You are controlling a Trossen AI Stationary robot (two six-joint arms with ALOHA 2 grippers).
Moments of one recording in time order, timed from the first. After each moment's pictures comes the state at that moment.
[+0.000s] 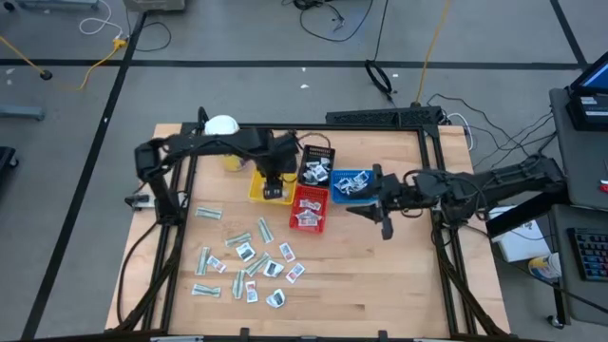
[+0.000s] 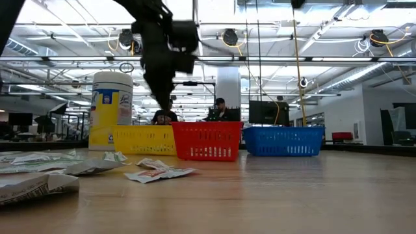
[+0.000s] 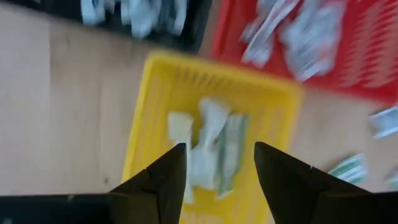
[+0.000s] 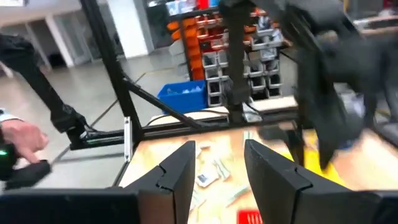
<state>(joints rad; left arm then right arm) 0.34 1.77 1.39 -0.97 0.15 0.22 0.20 0.96 0.79 0.10 0.13 0.21</state>
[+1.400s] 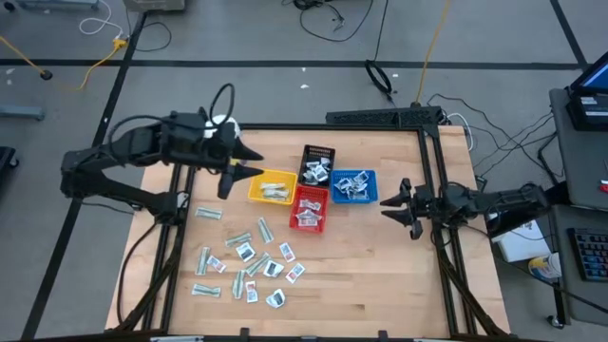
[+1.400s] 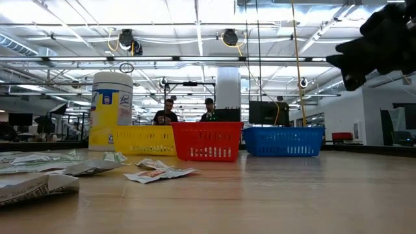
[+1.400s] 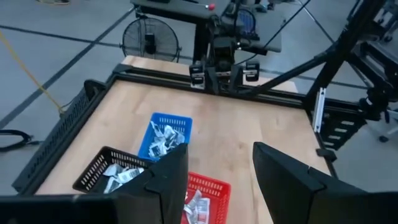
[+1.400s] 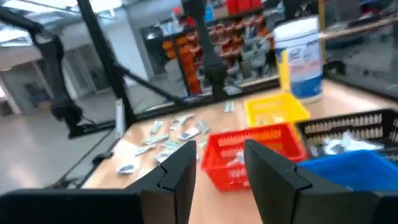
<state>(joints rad) 0.10 1.09 1.39 -0.67 0.08 -0.12 0.13 0.03 0.02 0.03 0.10 0.28</state>
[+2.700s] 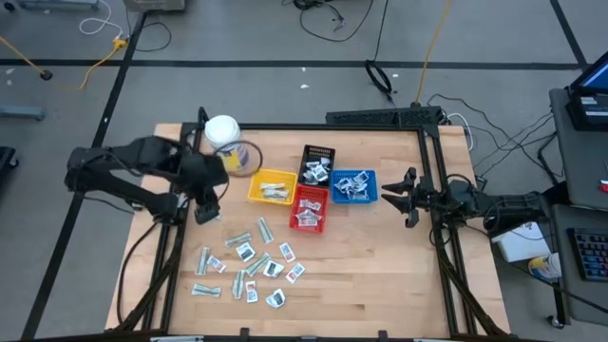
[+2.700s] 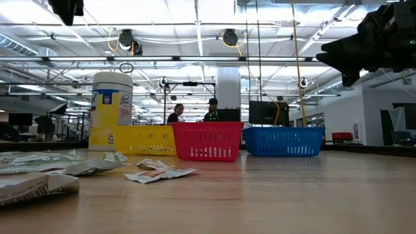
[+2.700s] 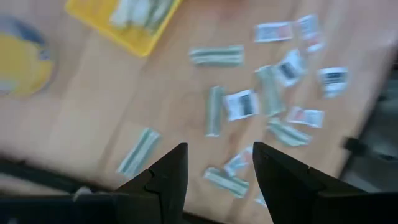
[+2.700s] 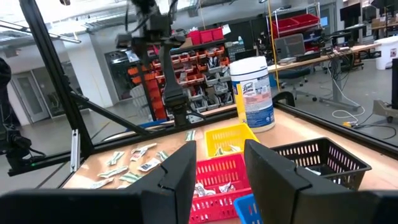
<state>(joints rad) -0.05 1.16 1.39 -1.48 0.08 -0.50 0.02 0.04 0.02 0.13 0.16 0.23</state>
